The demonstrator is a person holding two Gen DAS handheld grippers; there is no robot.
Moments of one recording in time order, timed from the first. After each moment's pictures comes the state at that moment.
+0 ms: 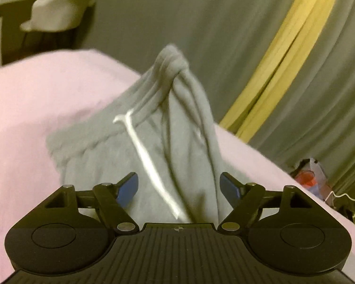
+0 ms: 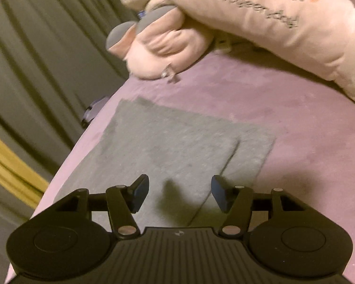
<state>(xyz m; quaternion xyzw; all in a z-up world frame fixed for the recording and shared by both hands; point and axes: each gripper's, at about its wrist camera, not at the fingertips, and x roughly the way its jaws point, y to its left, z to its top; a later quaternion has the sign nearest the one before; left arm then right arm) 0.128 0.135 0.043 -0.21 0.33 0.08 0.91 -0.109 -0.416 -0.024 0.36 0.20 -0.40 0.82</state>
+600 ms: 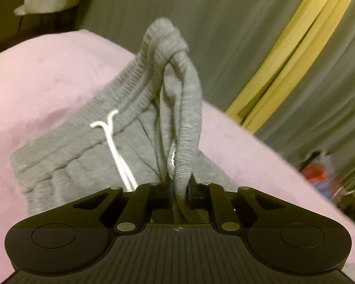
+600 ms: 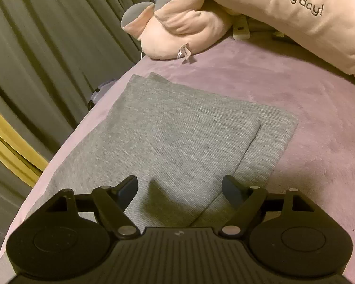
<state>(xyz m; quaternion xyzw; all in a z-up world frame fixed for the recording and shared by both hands) 0.199 0.153 0.029 -0.24 0.38 0.08 0.89 -0.093 -0.412 -0.037 0.34 0.22 -0.38 0.83</state>
